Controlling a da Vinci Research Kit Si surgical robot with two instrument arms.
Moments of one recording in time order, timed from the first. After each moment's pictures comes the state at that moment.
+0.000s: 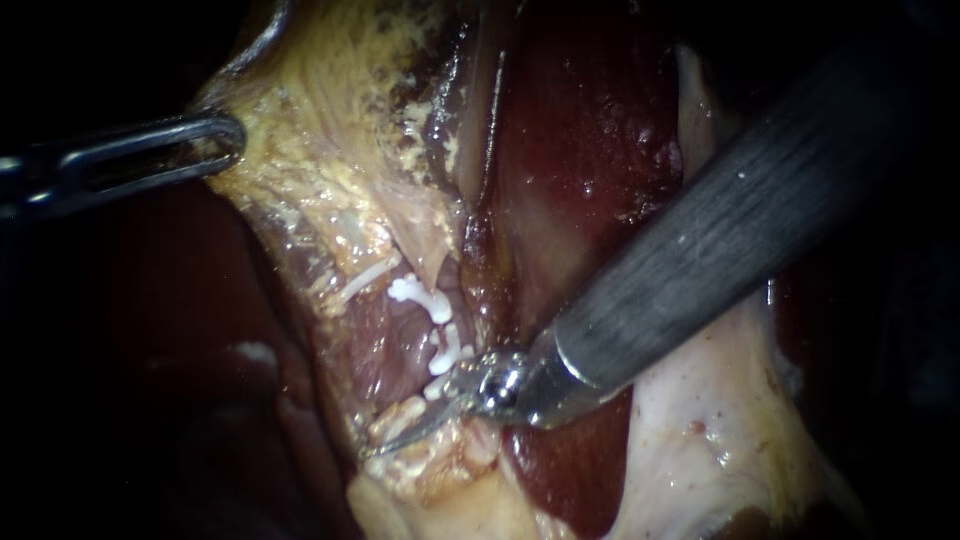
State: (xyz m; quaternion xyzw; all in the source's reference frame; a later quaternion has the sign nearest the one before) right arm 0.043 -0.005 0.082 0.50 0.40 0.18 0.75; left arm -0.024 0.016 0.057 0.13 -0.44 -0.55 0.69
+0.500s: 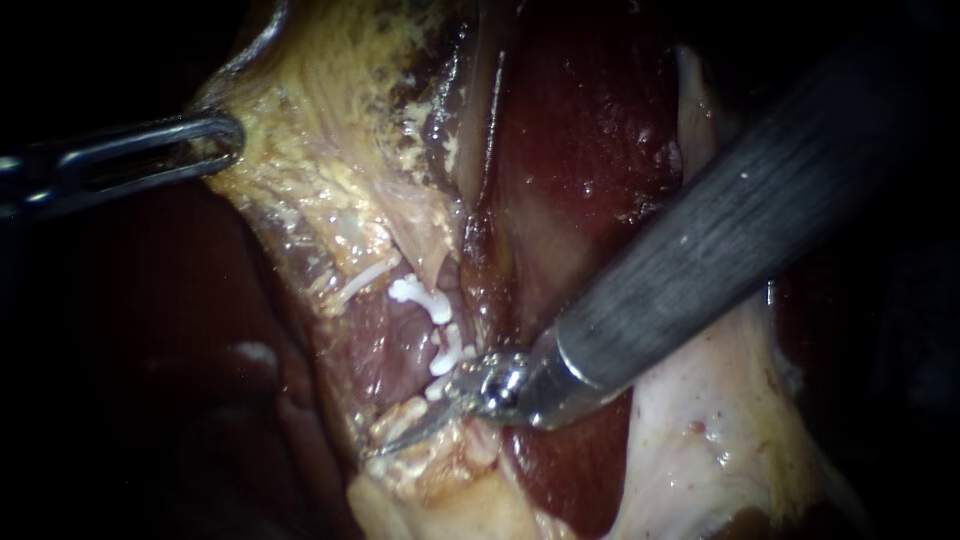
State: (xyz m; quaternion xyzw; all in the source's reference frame) right arm 0.040 -0.005 0.081 0.48 0.39 0.19 0.77; left arm -0.024 0.016 0.057 0.13 -0.44 -0.55 0.69
